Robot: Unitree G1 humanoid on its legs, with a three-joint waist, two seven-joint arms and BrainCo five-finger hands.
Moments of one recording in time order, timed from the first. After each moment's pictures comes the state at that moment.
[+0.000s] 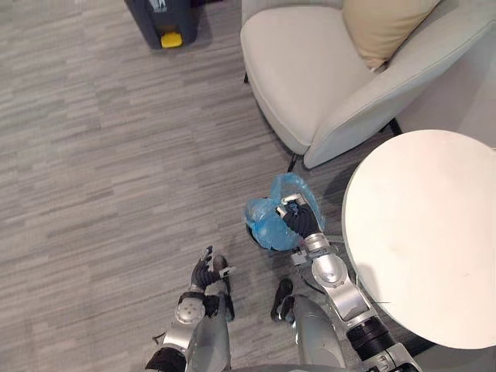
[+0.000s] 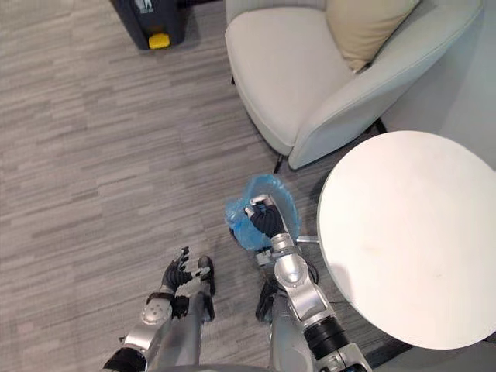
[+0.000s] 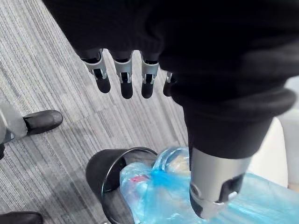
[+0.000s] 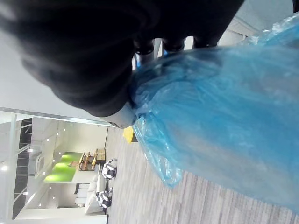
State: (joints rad) left arm -0.01 0.14 -0.18 0.68 -0.03 -0.19 0.17; right arm -0.15 -0.13 0.31 0.13 -0.13 -0.18 -0.16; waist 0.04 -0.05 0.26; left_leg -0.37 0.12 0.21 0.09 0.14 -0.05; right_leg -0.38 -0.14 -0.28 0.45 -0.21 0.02
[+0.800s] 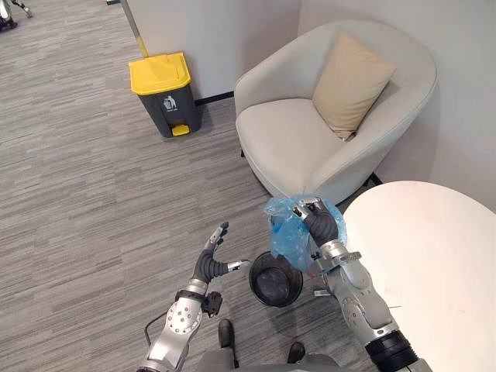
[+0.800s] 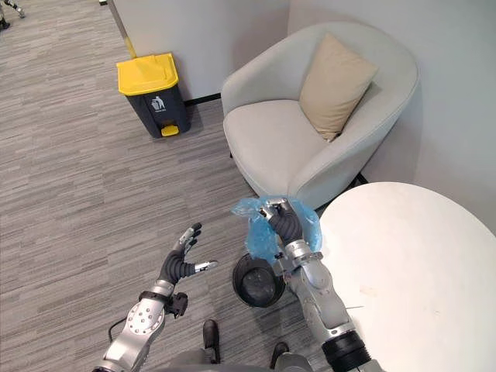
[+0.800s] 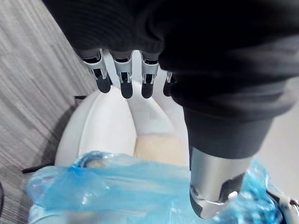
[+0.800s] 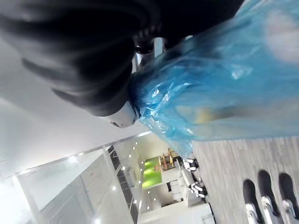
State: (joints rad) left arm 0.13 0.28 -0.35 0.11 0.04 -0.28 0.10; right arm -0.06 -0.23 0.34 0.00 0.50 -0.21 0.08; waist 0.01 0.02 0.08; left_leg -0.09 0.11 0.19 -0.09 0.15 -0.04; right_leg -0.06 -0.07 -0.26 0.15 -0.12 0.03
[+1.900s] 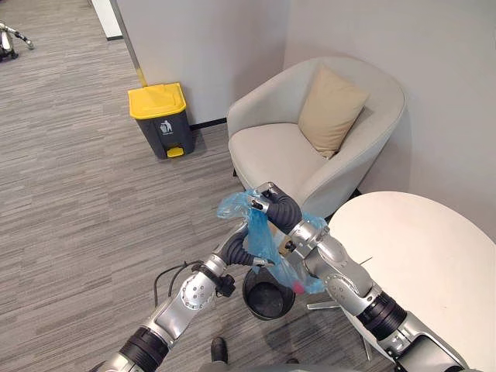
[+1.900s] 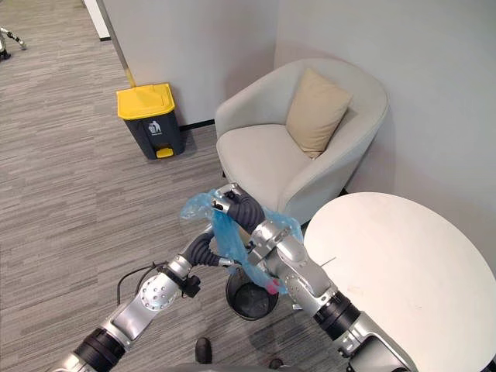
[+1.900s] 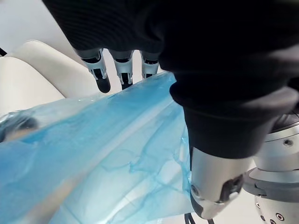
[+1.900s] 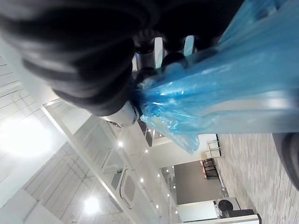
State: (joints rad) left arm -0.09 0.40 -0.52 0.13 0.22 -0.34 0.07; right arm -0.35 -0.32 0.61 0.01 0.75 -0.19 0.18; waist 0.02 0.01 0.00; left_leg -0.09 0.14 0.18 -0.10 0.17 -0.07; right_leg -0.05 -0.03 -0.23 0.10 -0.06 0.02
